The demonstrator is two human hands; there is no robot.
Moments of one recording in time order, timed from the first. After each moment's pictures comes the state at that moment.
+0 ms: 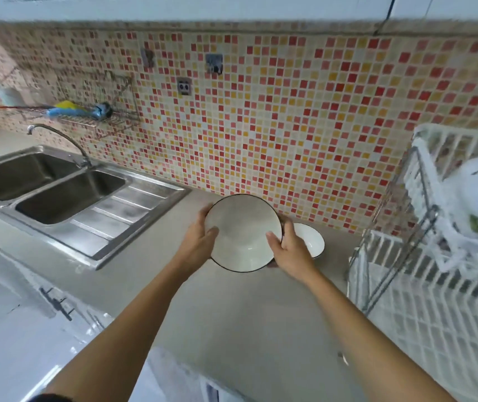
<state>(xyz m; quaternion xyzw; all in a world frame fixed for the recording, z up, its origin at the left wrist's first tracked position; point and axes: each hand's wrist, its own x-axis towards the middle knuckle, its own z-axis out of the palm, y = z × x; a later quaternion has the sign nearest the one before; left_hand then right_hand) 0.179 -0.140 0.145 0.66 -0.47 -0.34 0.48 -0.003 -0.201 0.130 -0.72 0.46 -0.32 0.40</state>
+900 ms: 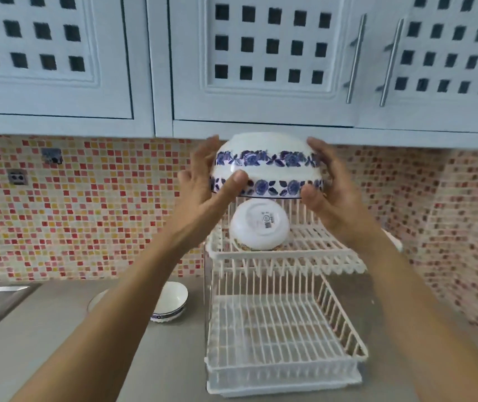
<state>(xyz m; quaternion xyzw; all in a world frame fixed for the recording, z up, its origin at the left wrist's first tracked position) -0.083 -0.069 0.361 0.31 -0.76 -0.19 0.54 -0.296 -0.037 0.364 -0.74 0.31 -0.57 0.17</state>
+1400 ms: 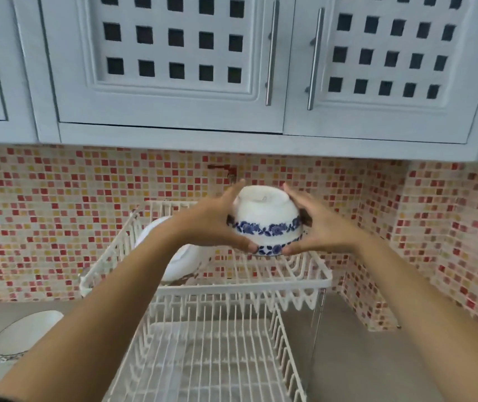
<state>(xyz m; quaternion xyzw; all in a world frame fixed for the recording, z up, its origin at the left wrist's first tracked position) -0.278 -0.156 0.369 0.42 -0.88 -0.11 0.20 -0.516 -0.129 0.356 -0.79 0.55 -0.26 0.11</state>
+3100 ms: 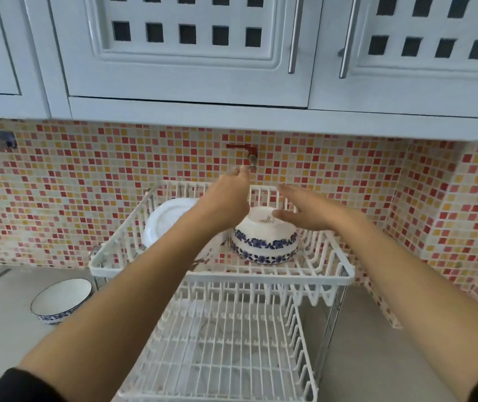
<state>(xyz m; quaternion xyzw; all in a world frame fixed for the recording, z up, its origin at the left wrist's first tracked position) -0.314 -0.169 0.365 0.56 -0.79 0.06 0.23 -0.495 -0.205 0.349 -0.81 0.58 -0.07 -0.04</state>
